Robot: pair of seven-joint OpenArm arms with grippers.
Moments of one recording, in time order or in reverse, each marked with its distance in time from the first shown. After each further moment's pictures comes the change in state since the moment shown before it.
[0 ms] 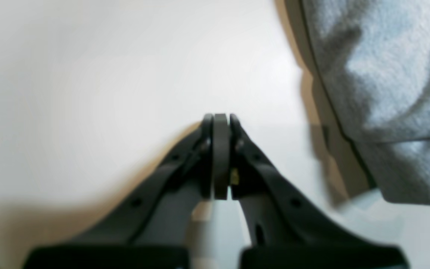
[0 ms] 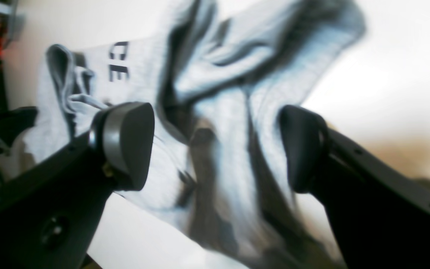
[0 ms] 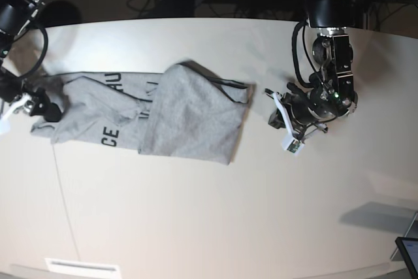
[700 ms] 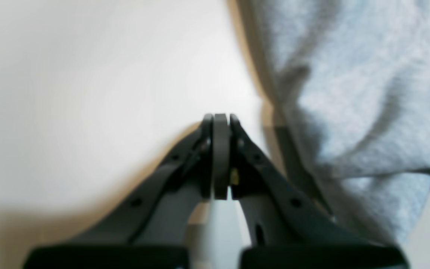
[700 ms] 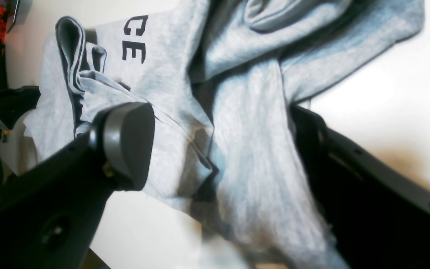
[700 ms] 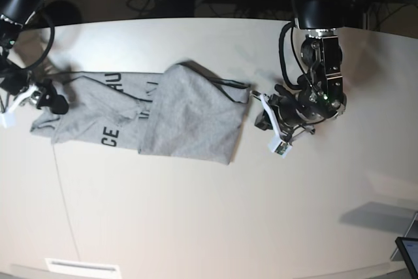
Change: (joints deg) left arm -1.0 3.8 0.4 -0.3 0.6 0.0 0.5; right arm -4.3 -2.5 -0.2 6.4 0.4 0.2 0.1
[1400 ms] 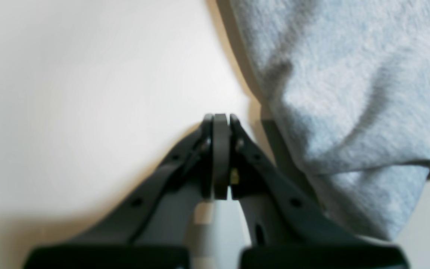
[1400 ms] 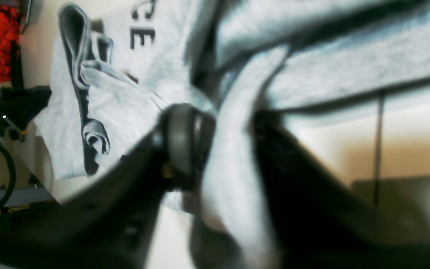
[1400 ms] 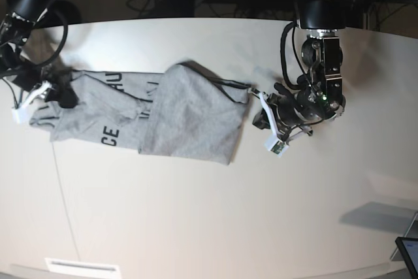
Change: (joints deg) left arm 0.0 -1.3 2.5 0.0 -0.6 0.0 -0.3; right arm -0.2 -3.8 0.0 -0.2 -1.2 -0.5 -0.4
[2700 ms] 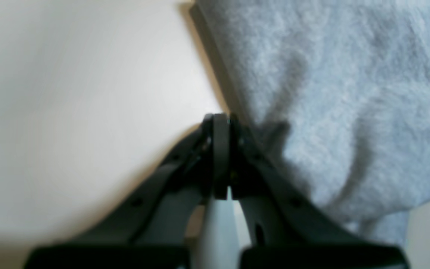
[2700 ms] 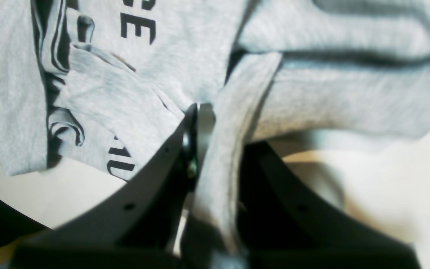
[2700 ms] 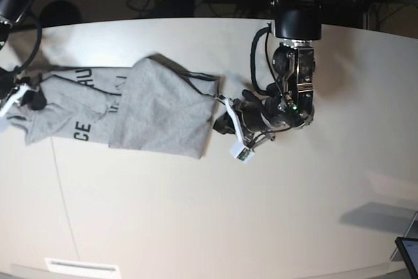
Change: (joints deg) left arm -3.8 7.6 4.6 -7.6 -1.7 -0.2 -2.4; right arm -1.3 6.7 -0.4 13.8 -5.1 -0.7 -4.0
